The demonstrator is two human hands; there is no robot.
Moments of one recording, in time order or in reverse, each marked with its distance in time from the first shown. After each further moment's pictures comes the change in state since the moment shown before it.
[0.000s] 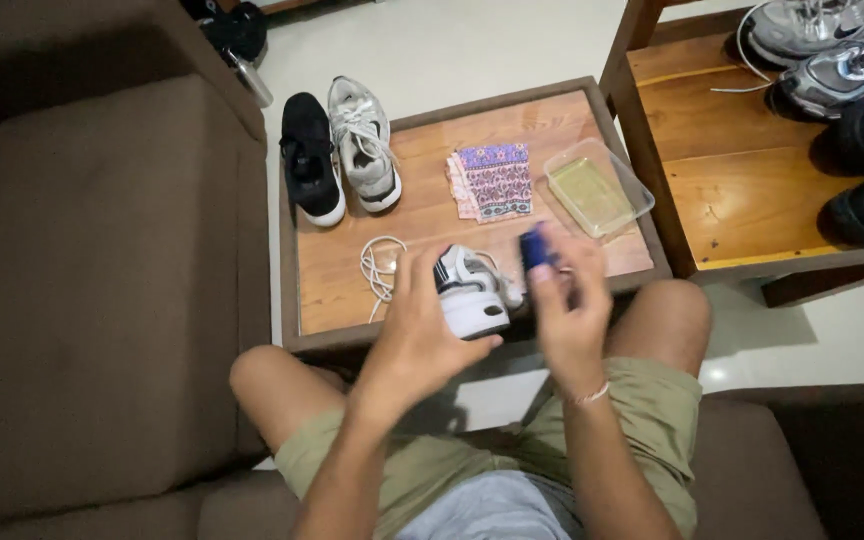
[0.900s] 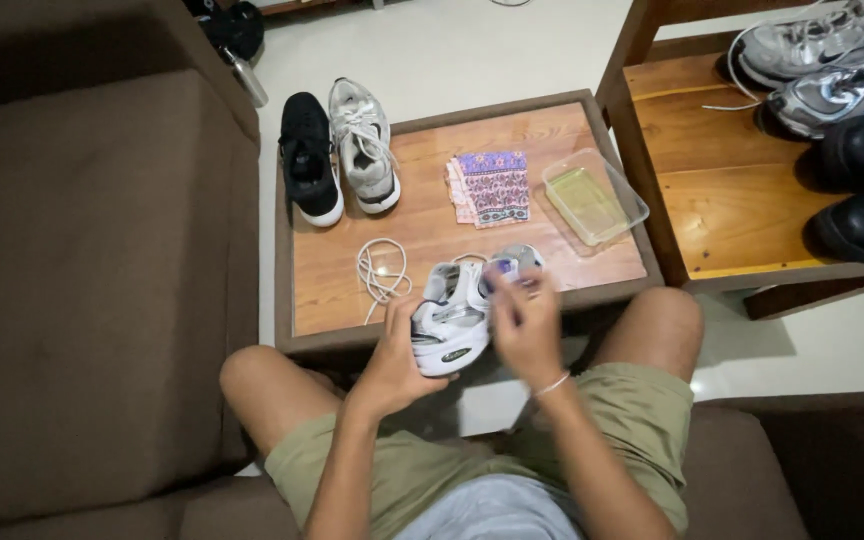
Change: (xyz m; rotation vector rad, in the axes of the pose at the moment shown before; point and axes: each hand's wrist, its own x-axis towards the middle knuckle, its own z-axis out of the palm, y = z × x) left_hand -0.020 -0.131 0.027 -0.205 -0.036 0.176; right_hand -0.038 0.109 0.027 -0.516 -0.141 -0.321
